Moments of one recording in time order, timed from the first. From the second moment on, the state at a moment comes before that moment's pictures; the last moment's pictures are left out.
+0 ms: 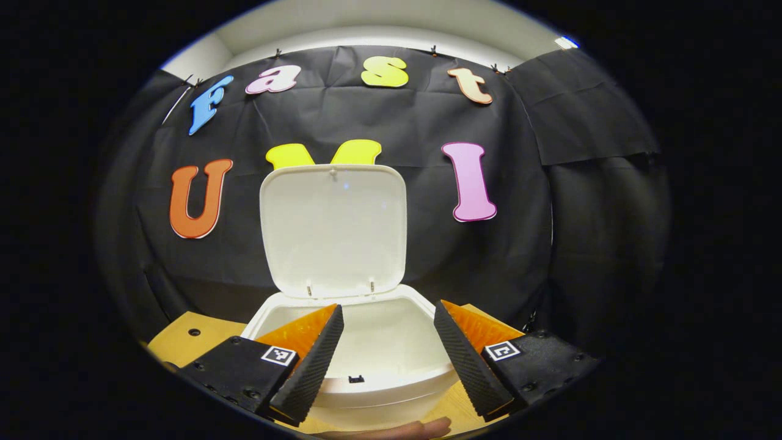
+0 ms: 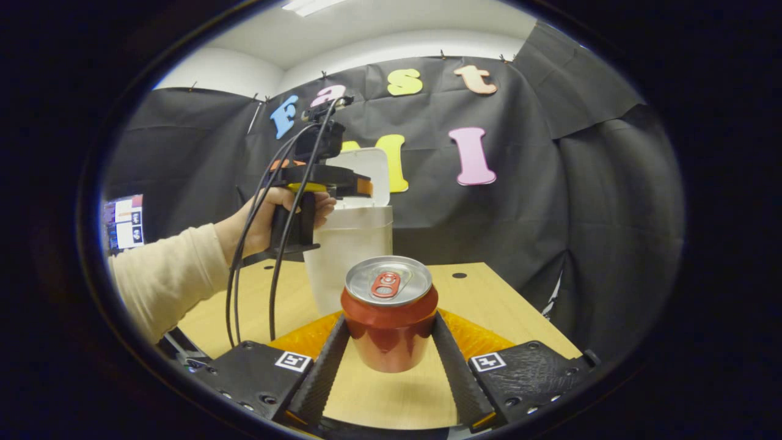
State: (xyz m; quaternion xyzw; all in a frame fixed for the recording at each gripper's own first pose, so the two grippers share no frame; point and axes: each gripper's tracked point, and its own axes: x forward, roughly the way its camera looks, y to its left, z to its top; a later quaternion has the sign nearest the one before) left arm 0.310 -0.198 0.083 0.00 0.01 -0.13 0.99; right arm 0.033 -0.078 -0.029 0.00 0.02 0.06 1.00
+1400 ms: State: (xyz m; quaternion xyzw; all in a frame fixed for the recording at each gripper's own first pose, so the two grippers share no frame) left arm 0.122 0.015 0.020 -0.02 -0.04 0.05 1.00; right arm 0.031 -0.030 0.004 -0.09 0.02 0.06 0.99
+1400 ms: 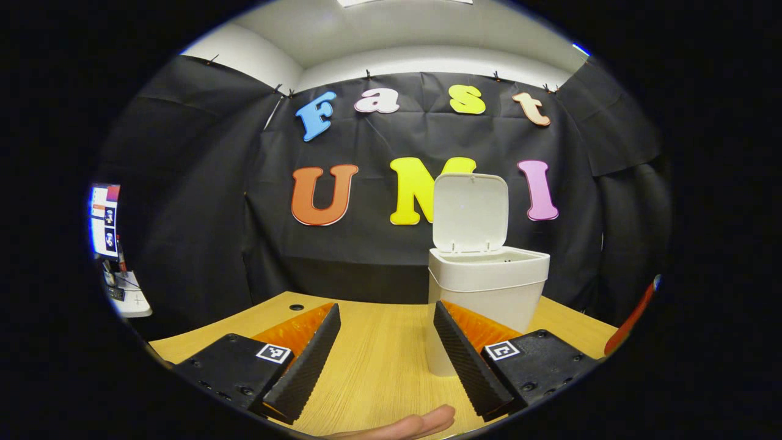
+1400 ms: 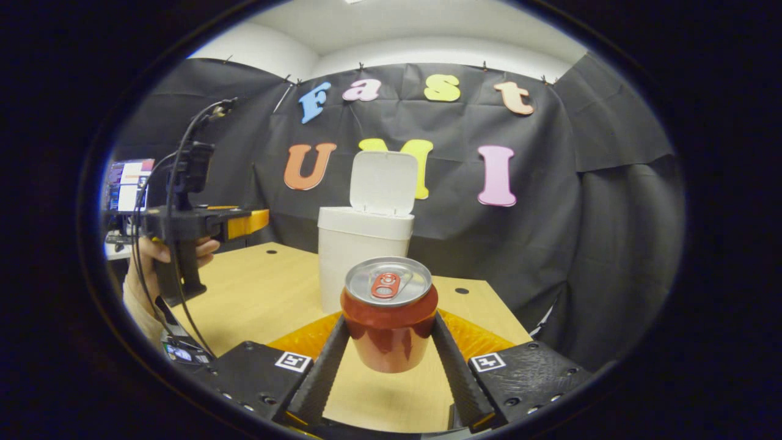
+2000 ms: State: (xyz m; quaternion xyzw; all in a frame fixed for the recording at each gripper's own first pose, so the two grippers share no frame) left arm 0.080 0.072 0.007 -0.02 -0.05 0.07 1.00; right arm 0.050 0.037 0.083 -0.10 -0.02 0.07 0.99
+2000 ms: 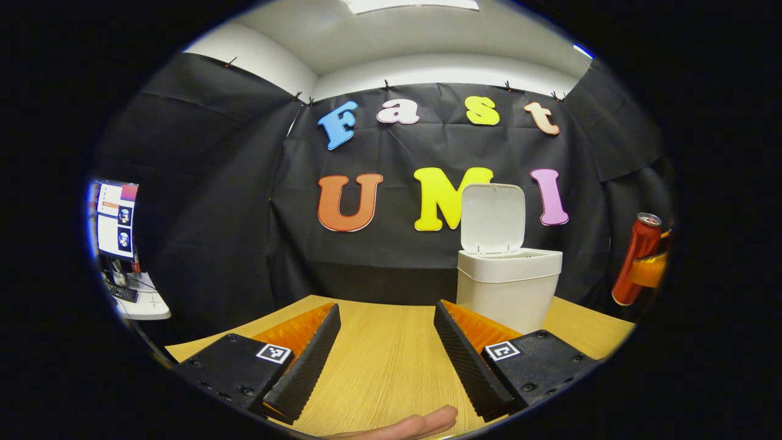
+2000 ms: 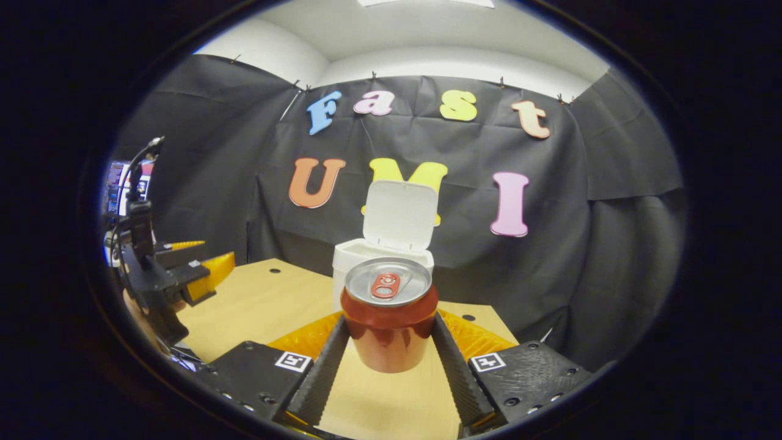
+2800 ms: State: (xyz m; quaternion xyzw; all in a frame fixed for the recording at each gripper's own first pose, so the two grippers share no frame) left arm 0.083 0.104 -0.020 -0.06 -0.02 0.07 1.00; right arm 0.133 0.075 0.208 -0.10 -0.03 0.05 0.99
